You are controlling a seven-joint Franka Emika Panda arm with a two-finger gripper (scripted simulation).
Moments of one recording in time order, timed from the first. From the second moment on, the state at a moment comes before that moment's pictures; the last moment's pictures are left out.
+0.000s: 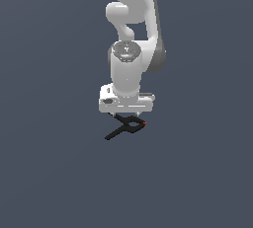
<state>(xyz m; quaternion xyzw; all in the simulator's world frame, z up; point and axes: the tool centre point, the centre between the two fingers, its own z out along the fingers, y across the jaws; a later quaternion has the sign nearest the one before) 0.011 -0.004 0.156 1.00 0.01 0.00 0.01</state>
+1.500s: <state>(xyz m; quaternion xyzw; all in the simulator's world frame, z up) -0.009 -0.019 0.126 0.99 0.16 -0.03 0.03</state>
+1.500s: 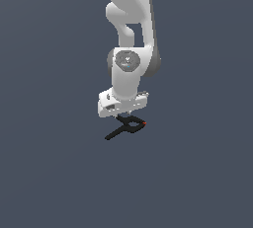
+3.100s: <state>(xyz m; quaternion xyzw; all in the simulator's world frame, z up) -0.073 -0.065 0.050 0.88 0.46 -0.12 0.05</state>
